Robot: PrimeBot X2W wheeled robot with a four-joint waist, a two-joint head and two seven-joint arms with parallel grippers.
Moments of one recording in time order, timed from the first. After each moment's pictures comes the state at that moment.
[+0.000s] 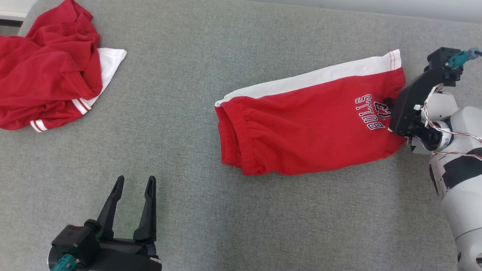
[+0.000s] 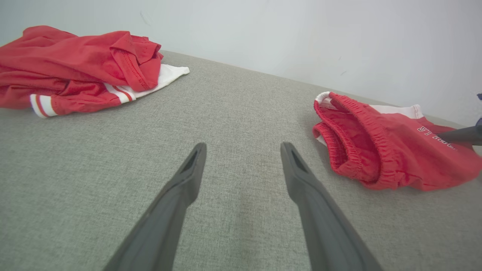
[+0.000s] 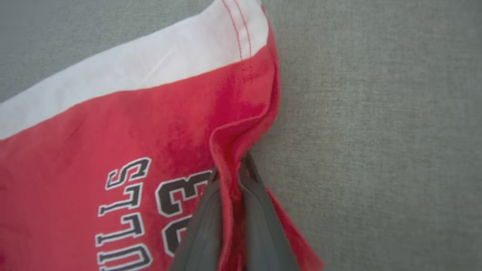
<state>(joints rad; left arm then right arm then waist) -0.14 0.35 -0.36 0.00 -0.61 0.10 -0.26 -0.92 -0.29 0.07 0.89 0.39 0.13 0.64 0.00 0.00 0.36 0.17</state>
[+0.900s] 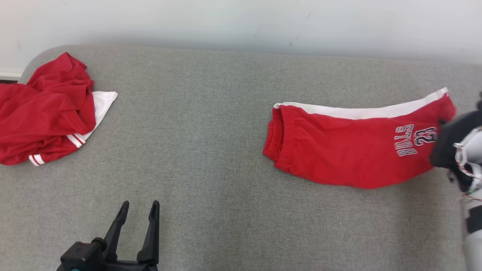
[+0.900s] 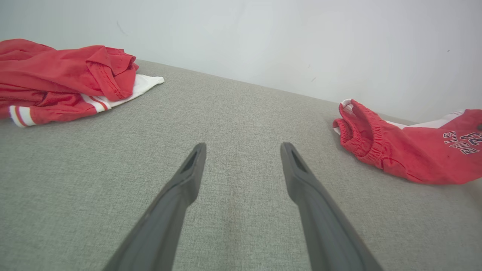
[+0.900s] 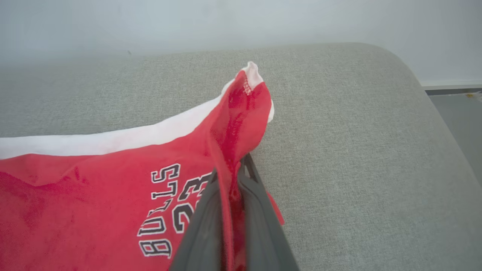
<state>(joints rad) -0.06 0.36 -0.38 0.01 -0.62 0.12 -0.23 -0.65 -0.30 -0.25 0.58 0.11 0.13 0.53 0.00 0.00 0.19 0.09</state>
